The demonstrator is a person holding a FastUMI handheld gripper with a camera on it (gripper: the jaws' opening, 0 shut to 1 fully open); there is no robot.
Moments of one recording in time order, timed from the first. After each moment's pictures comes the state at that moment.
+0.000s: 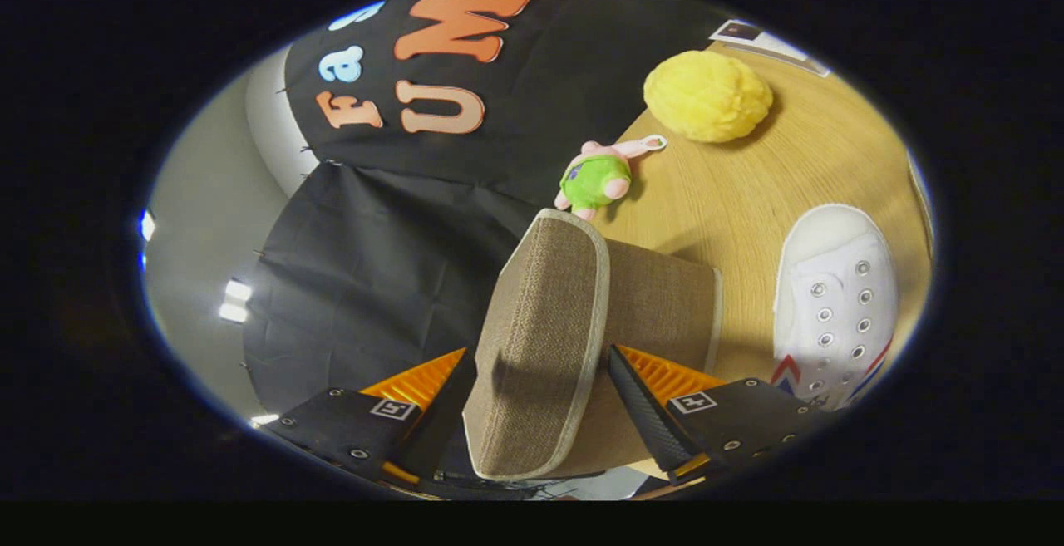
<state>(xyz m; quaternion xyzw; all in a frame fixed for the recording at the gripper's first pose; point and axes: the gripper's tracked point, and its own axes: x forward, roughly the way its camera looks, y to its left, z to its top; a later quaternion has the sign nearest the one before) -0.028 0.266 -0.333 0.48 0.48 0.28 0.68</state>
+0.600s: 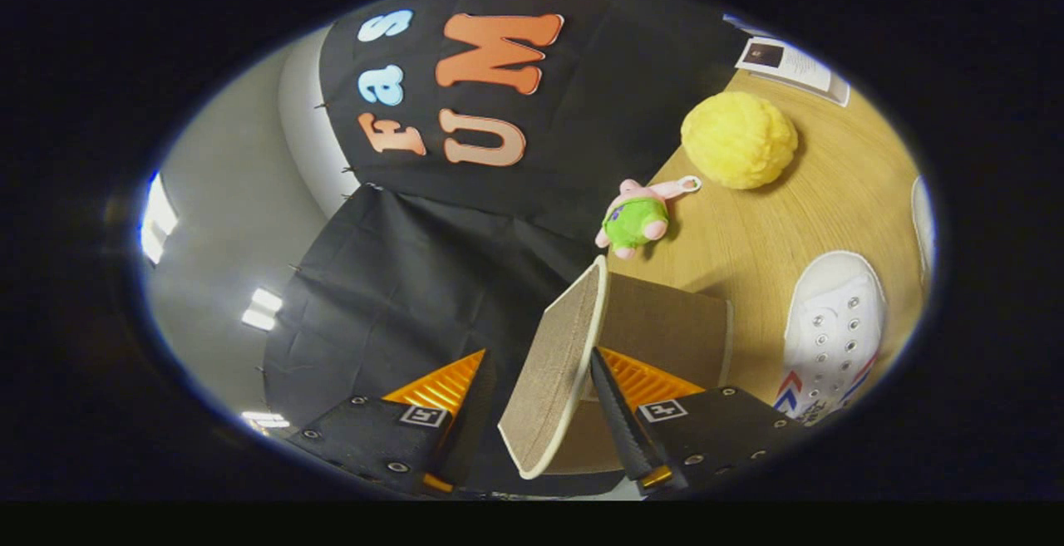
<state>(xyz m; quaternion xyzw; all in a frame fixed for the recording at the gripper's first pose) -0.004 0.251 -0.283 0.50 0.40 0.30 0.71</state>
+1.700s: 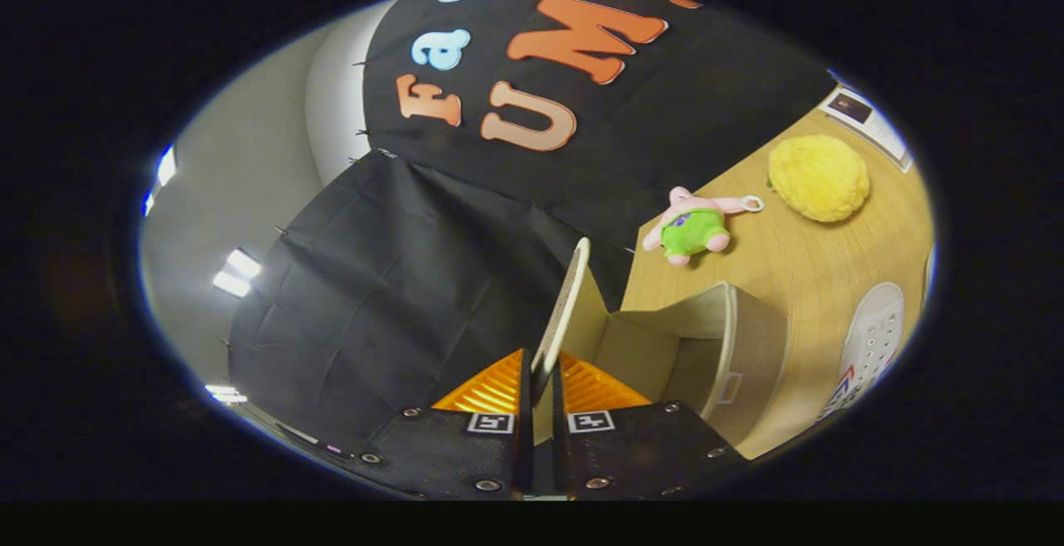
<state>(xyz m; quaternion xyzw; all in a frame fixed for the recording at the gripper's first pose) 0.016 0.341 -0.182 0.41 0.40 0.31 0.76</state>
